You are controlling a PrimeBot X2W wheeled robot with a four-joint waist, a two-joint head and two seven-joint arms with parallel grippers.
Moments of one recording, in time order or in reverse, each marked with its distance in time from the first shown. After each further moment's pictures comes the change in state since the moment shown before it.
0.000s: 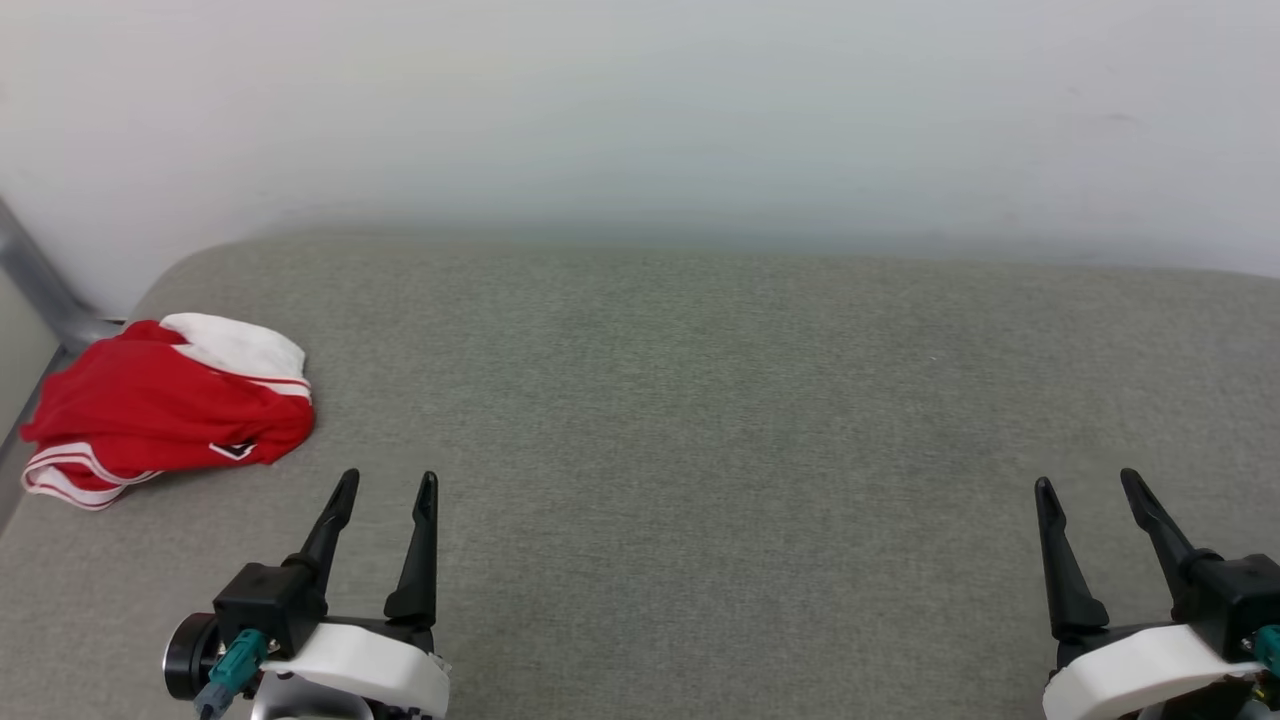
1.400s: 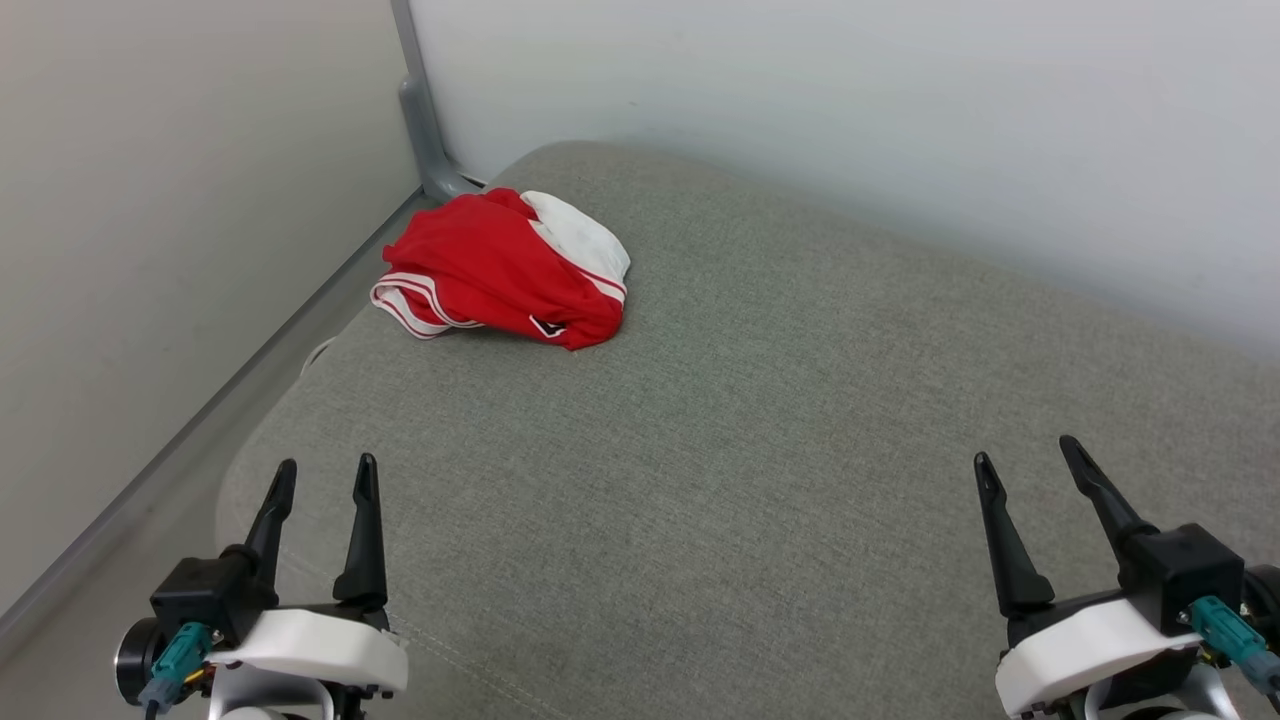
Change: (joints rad) left arm -0.022 -0.029 0.114 0.013 -0.002 -0.001 -0.008; right arm -0.046 0.000 0.087 -0.005 -0.049 0.000 0.002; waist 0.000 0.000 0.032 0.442
